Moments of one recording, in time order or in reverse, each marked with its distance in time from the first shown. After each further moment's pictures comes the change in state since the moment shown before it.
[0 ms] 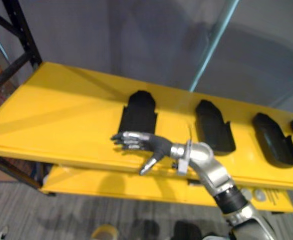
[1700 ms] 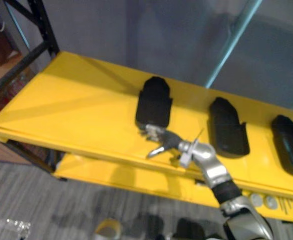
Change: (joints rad) left arm 0.008 0.020 -0.091 0.096 0.001 0.079 -0.009; right arm -0.074 0.051 -0.020 0.376 -0.107 -0.055 0.046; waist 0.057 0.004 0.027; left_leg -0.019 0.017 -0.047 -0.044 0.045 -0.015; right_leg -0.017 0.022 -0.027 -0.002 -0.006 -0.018
